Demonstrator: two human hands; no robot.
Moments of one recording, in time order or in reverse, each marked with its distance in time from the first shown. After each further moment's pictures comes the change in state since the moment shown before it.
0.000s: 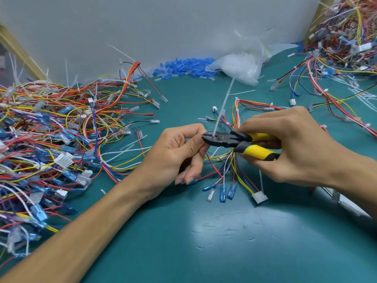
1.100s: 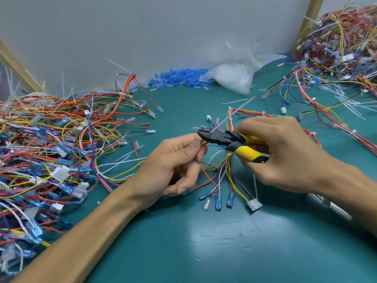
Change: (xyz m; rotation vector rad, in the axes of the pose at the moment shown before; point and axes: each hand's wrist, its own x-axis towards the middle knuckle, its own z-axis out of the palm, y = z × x) left_hand 0.001 0.000 -0.008 -0.193 -0.123 -0.111; right_hand 0.000 -0.002 0.004 -0.050 0.112 0.019
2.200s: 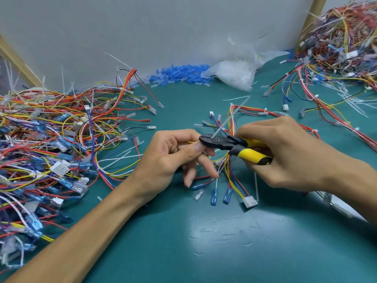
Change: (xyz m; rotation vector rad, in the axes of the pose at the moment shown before) left_hand 0.000 -0.001 0.003 0.268 0.141 0.180; right_hand 0.000 -0.005 -0.009 -0.004 -0.176 -0.012
